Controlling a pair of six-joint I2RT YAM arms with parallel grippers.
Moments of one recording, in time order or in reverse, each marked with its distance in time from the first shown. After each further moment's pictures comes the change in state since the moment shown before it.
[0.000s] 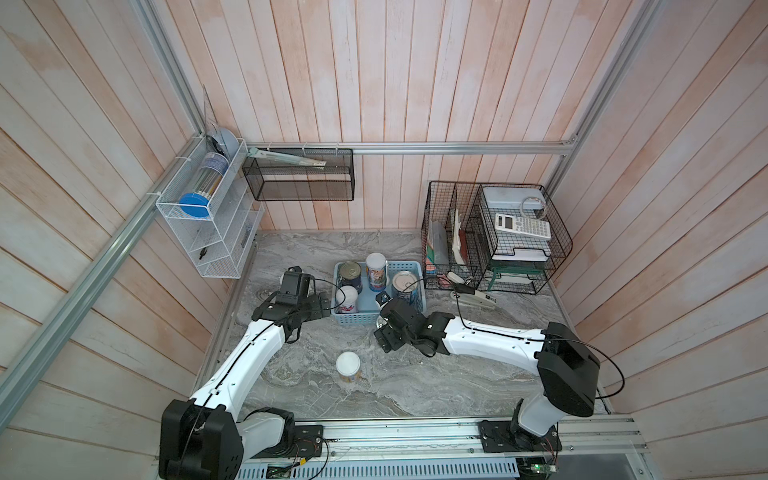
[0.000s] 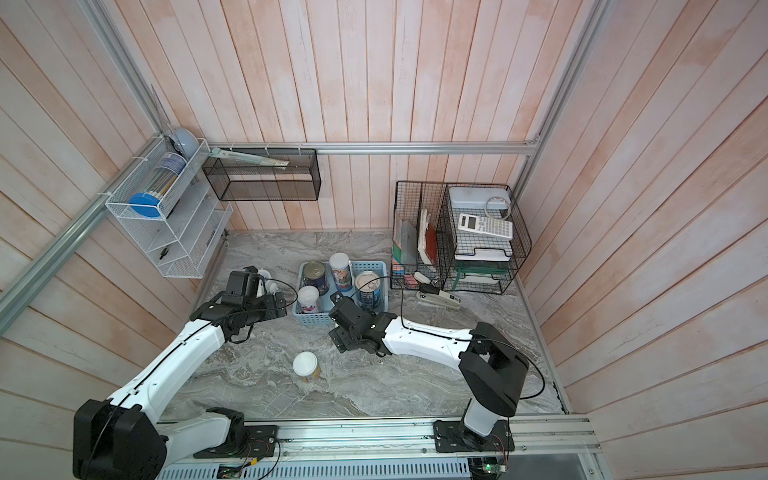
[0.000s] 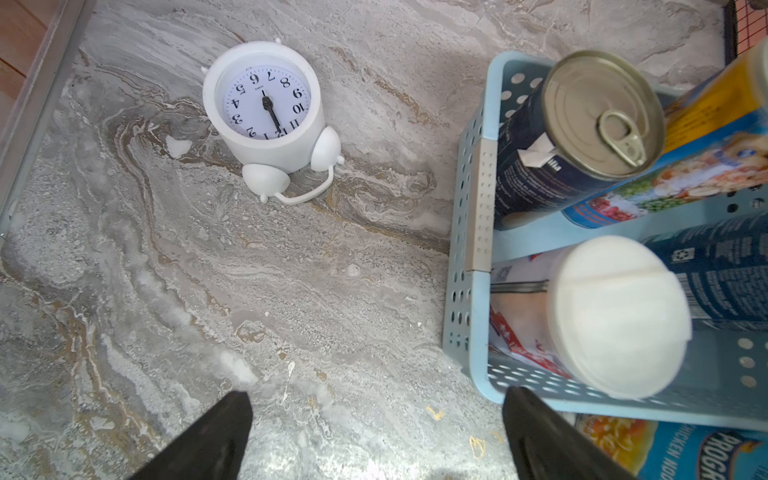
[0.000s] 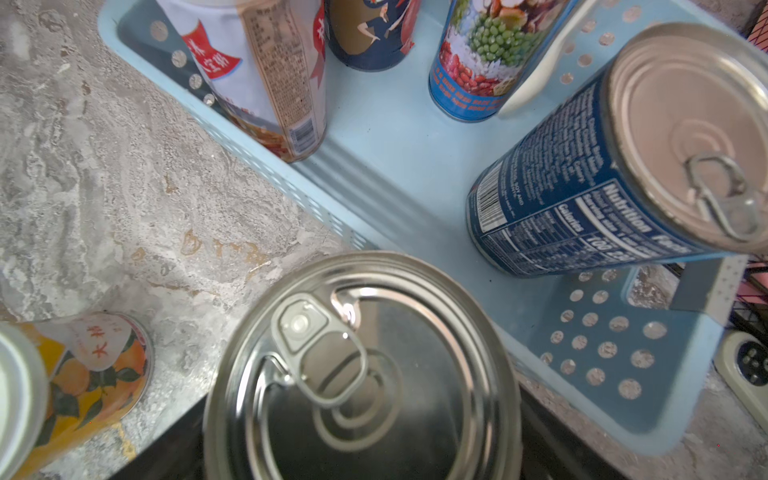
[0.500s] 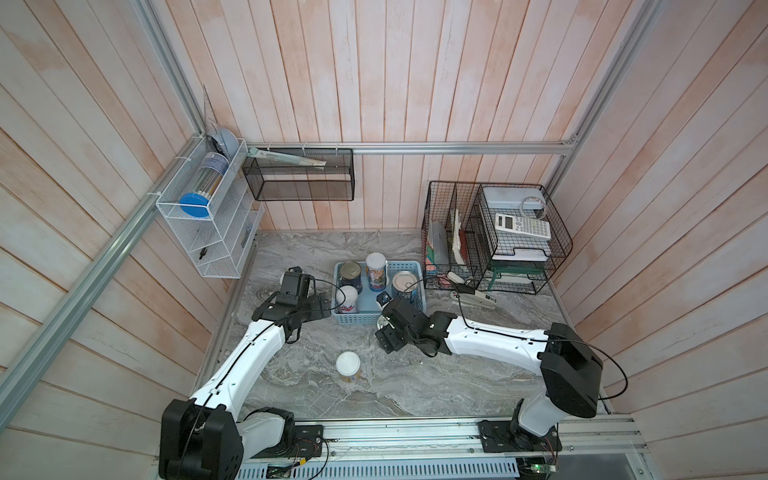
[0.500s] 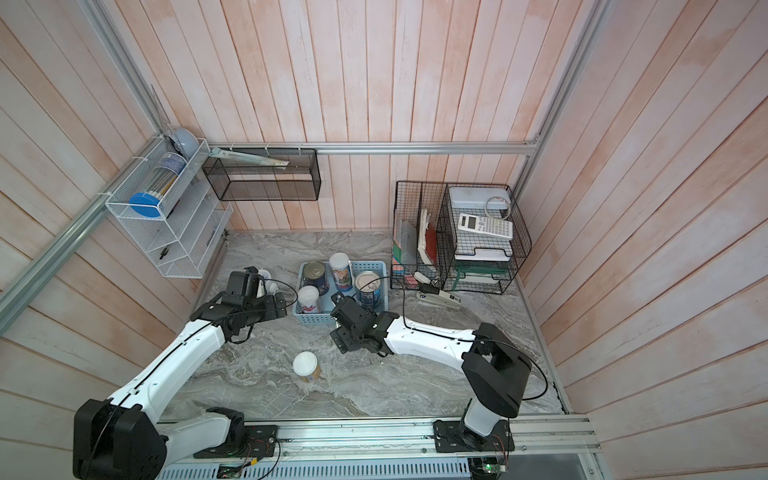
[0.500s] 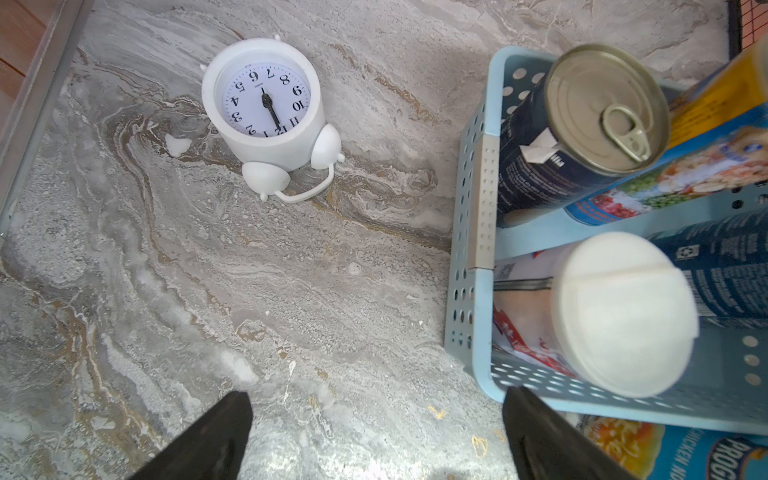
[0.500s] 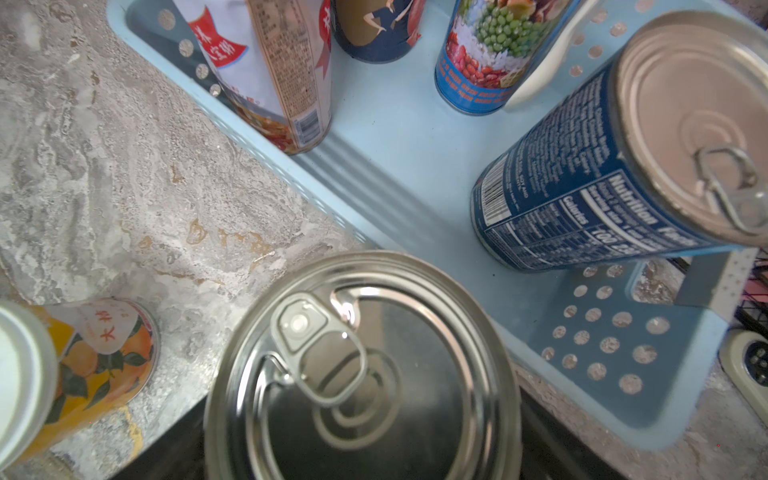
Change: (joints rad) left arm 0.000 0.000 -0.003 0.000 0.000 0.006; right arm -0.005 -0.022 -0.005 -0.024 -0.019 -0.010
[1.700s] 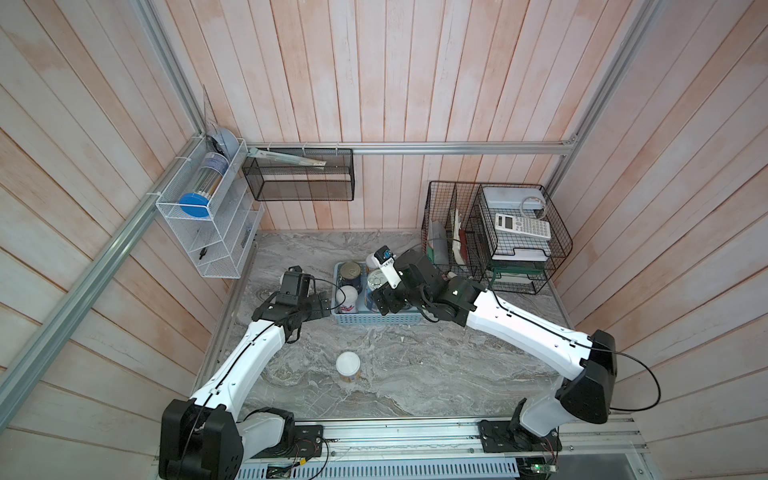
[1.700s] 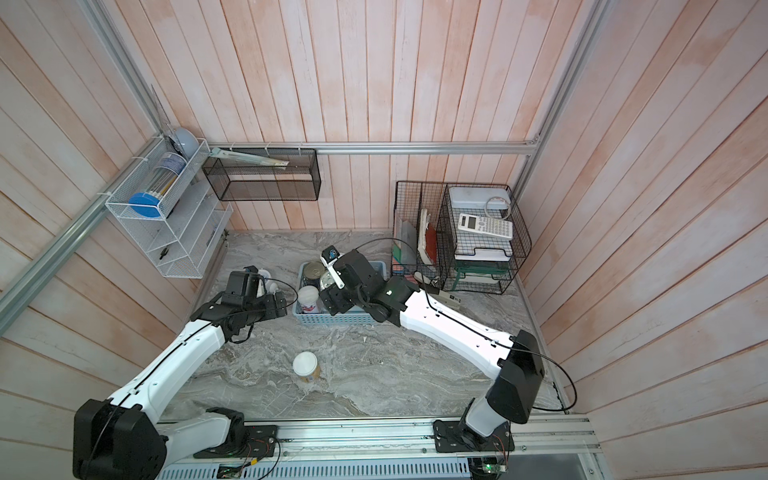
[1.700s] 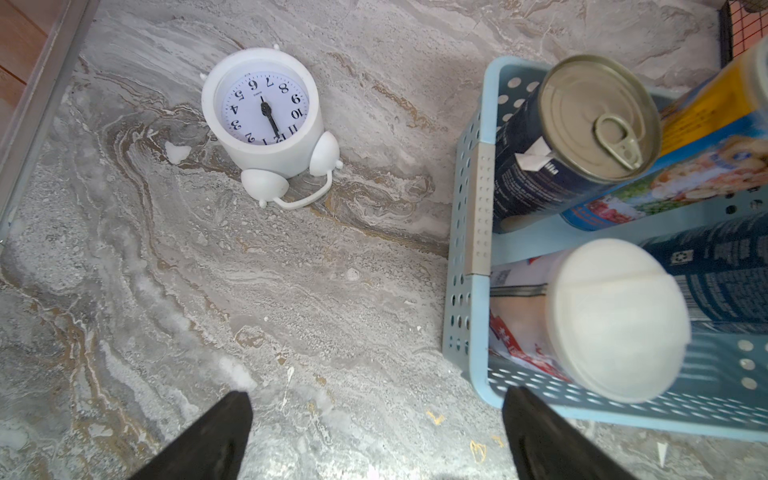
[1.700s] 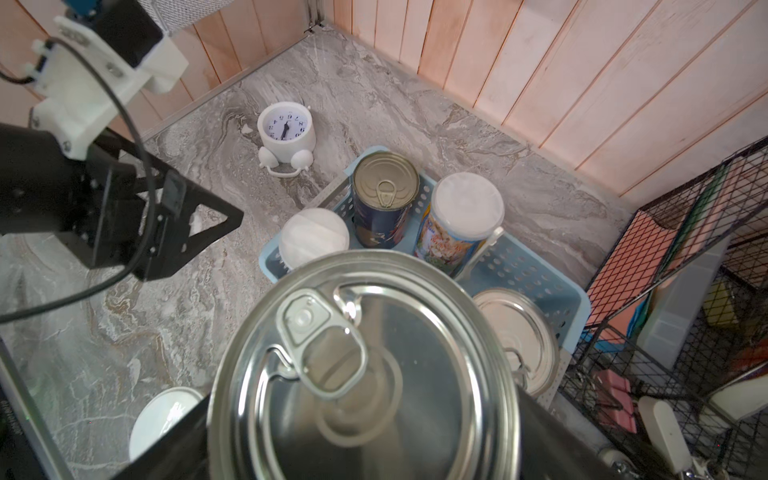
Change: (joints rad) left arm 0.000 0.000 -0.001 0.015 0.000 0.001; right arm -0.089 -0.034 0.420 -0.151 -0.099 -0.156
